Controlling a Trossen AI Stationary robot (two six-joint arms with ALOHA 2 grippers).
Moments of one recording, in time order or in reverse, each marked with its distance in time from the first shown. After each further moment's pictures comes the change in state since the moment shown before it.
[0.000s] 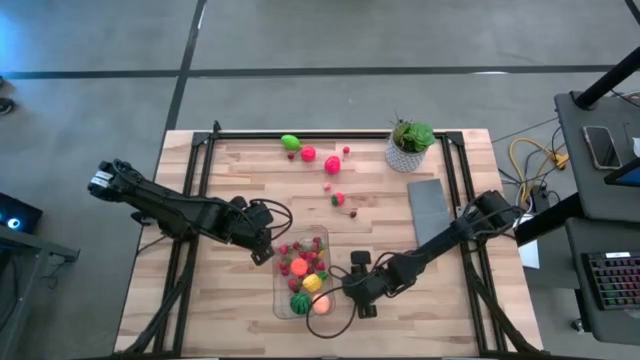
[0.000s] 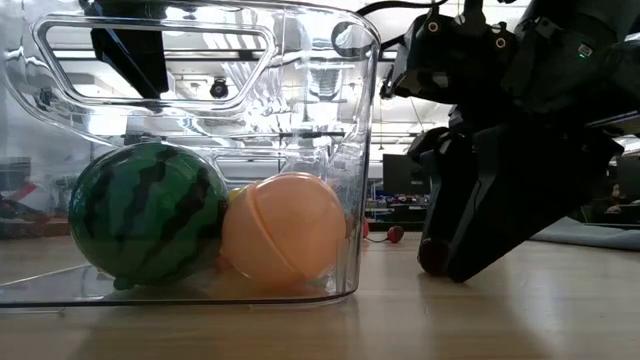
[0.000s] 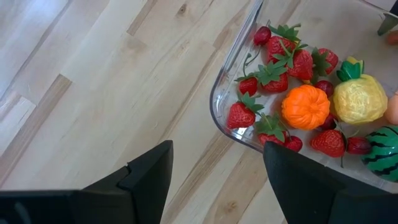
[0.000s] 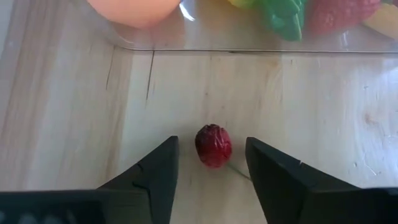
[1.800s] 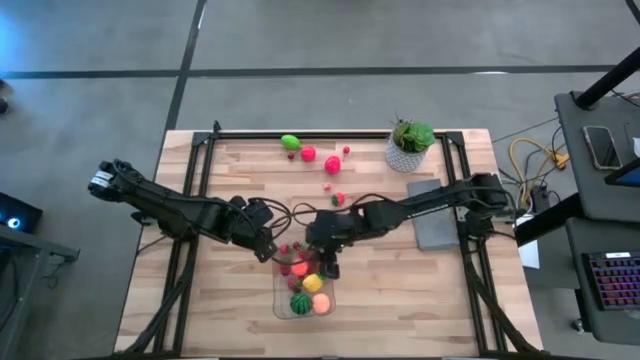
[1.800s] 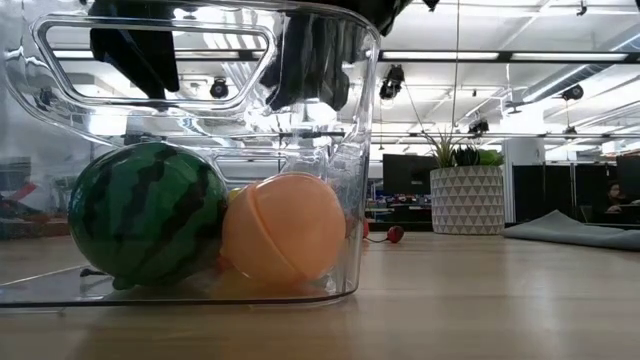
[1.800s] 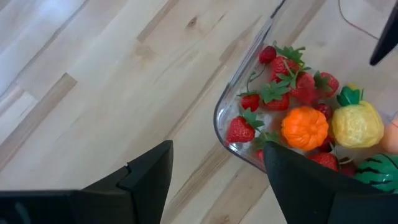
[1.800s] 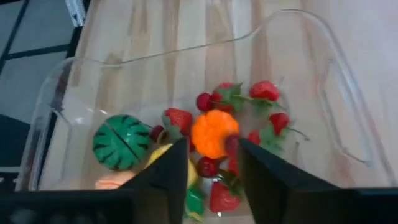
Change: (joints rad) left arm 0.000 0.000 0.000 0.016 -0.046 -0.086; right arm -0.329 -0.041 0.385 -0.144 -0.341 -0.097
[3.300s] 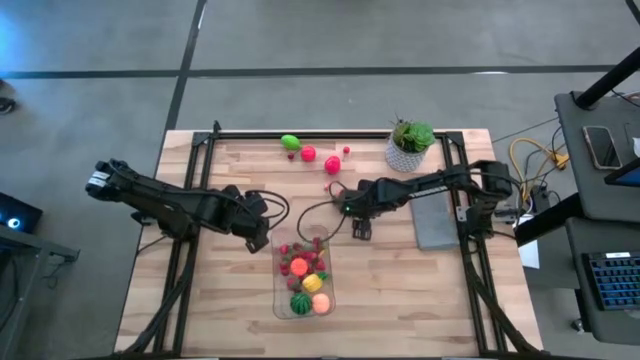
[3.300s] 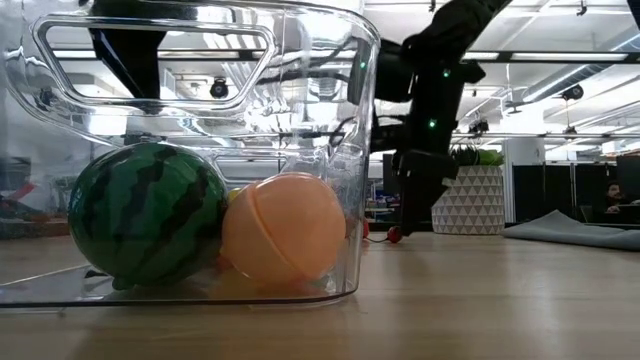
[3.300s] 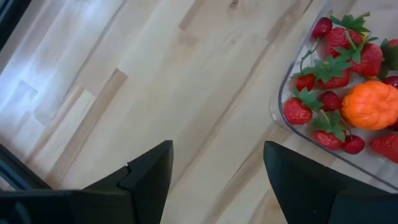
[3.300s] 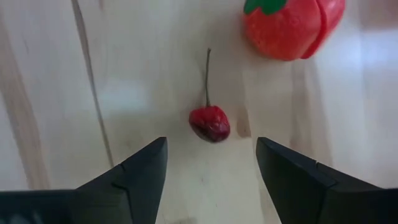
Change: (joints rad) left arm 0.069 -0.028 0.000 -0.146 -0.005 0.136; right arm -0.240 -0.070 -0.359 -0.223 0.261 -0.198
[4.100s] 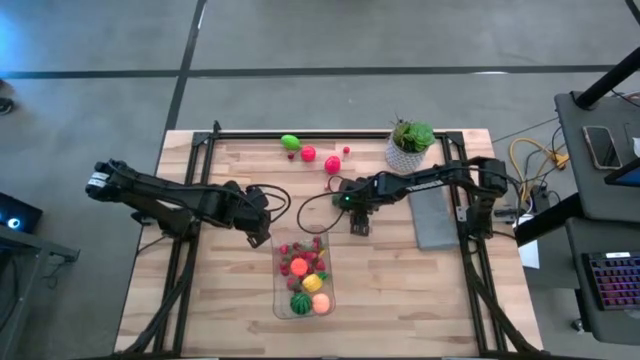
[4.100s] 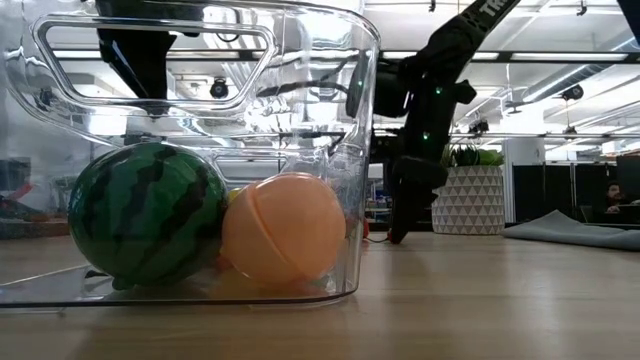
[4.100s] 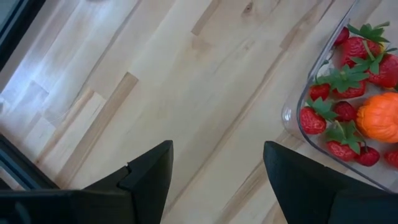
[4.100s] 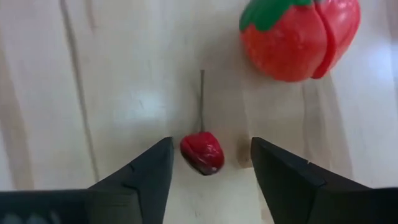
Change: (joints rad) left arm 0.051 0.000 0.000 0.001 -0.007 0.029; right arm -0.080 0.025 -0.035 0.119 -0.143 -0.060
